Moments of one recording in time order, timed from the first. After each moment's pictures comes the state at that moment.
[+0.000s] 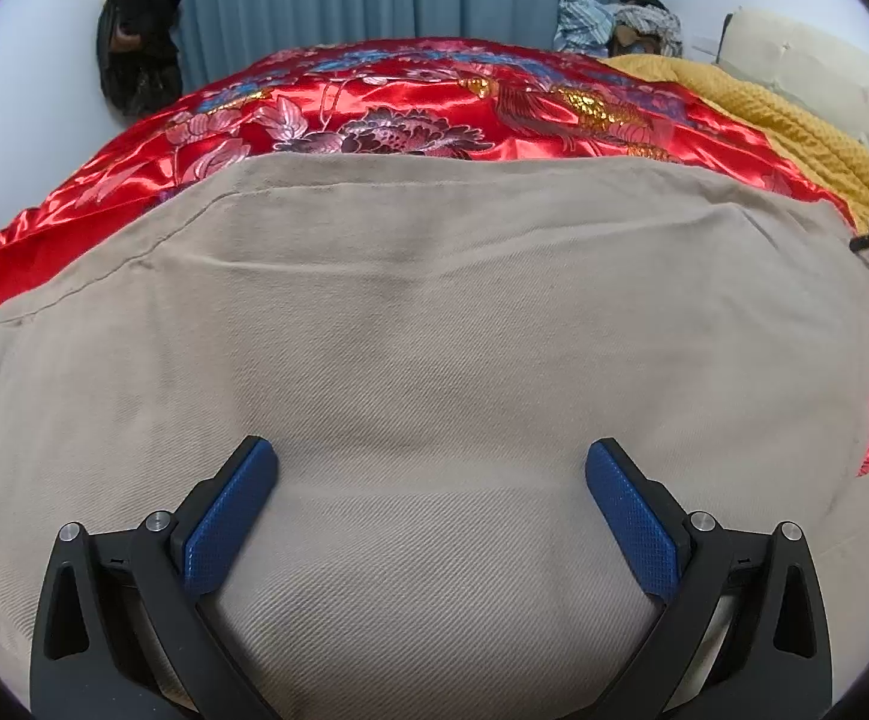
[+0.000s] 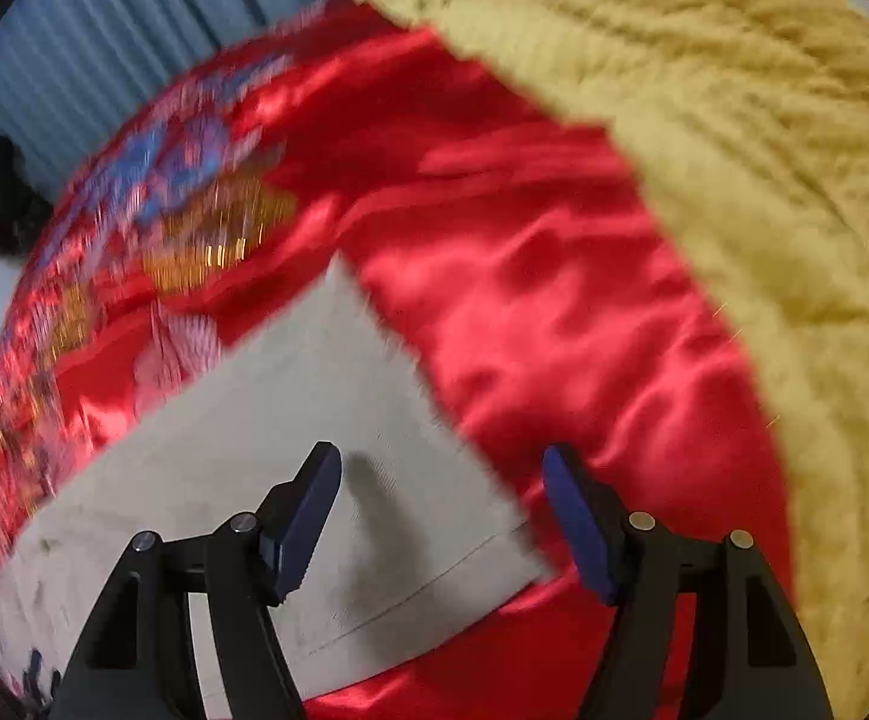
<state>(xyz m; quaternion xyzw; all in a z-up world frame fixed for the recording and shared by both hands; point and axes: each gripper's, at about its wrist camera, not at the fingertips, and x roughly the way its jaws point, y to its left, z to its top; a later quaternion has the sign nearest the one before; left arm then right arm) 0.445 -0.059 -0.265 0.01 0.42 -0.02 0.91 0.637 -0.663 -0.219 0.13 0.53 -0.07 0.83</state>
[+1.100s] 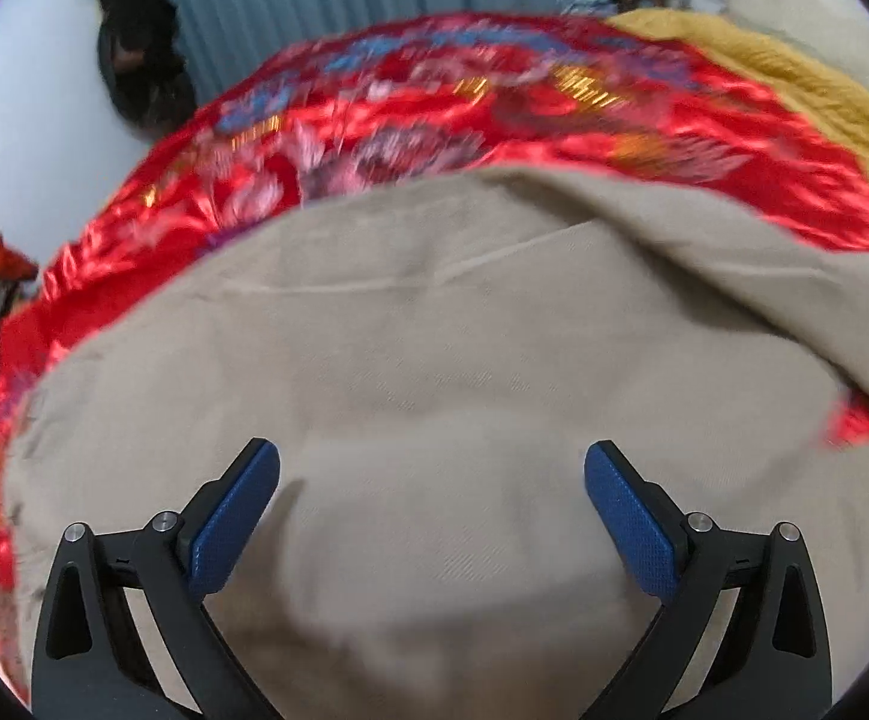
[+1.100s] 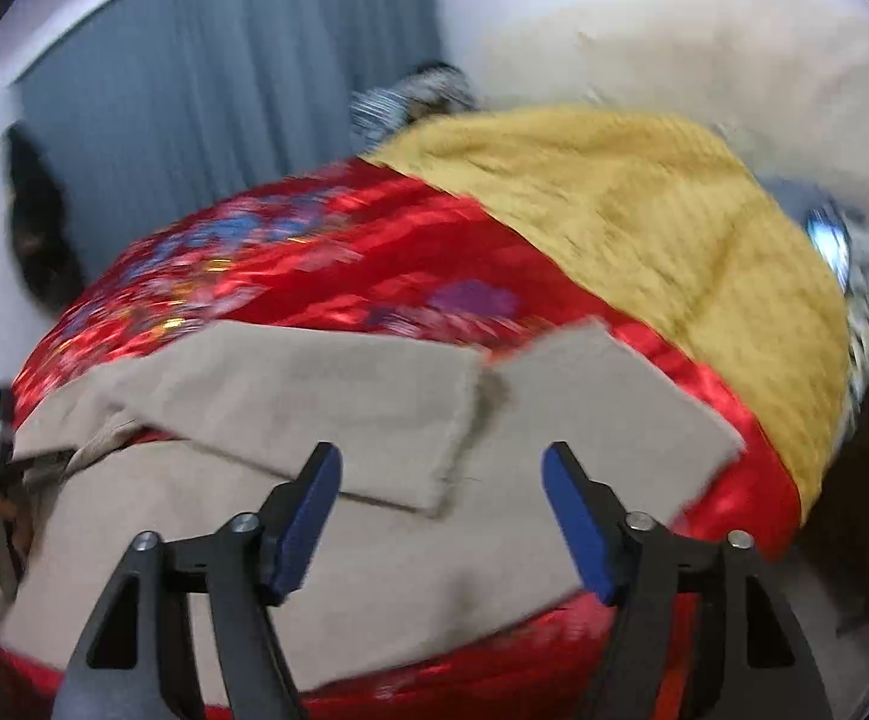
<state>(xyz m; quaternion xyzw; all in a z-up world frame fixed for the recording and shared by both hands) 0.407 -0.080 -0.213 0.08 0.44 0.00 0.89 0.192 -0.501 -0.136 0.09 0.29 -0.12 0.94</state>
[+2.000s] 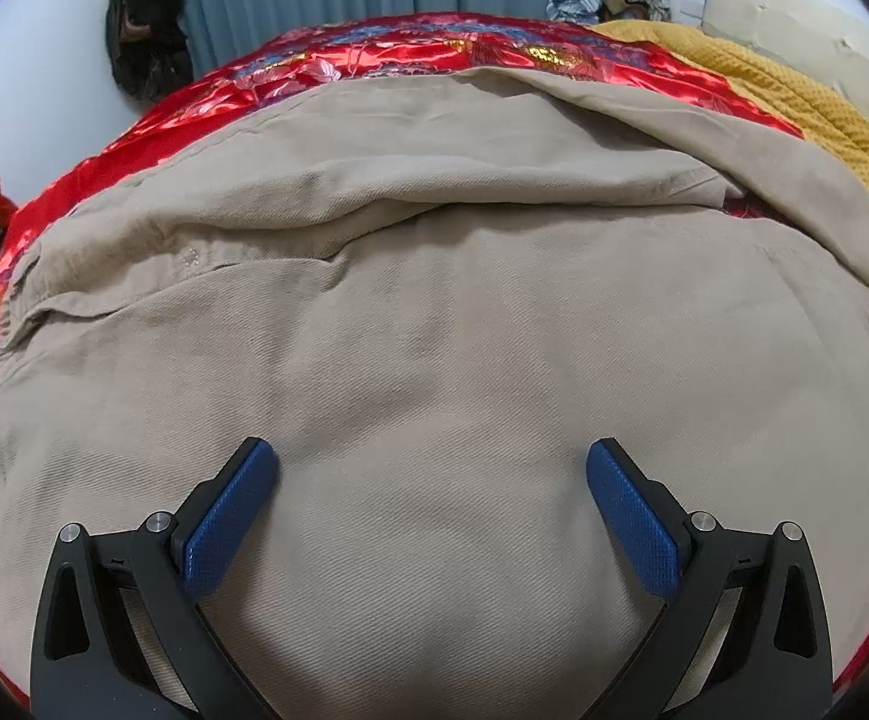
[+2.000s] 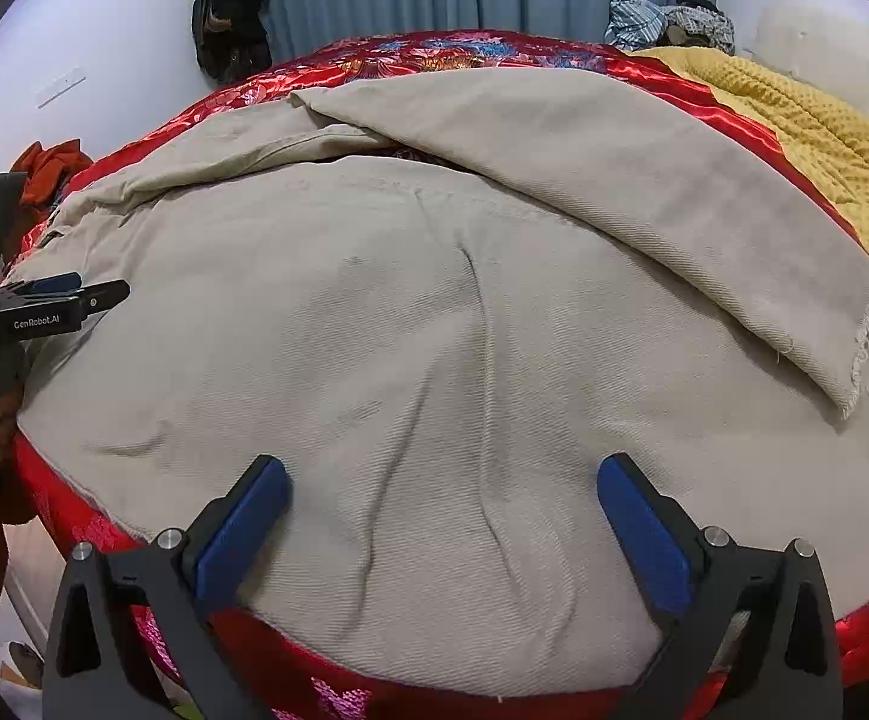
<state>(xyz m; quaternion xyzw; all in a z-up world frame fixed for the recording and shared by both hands) 0.293 -0.059 -0.260 0.04 0.45 -0.01 0.89 0.235 -0.379 -0.242 -0.02 0.45 0.10 0.89</state>
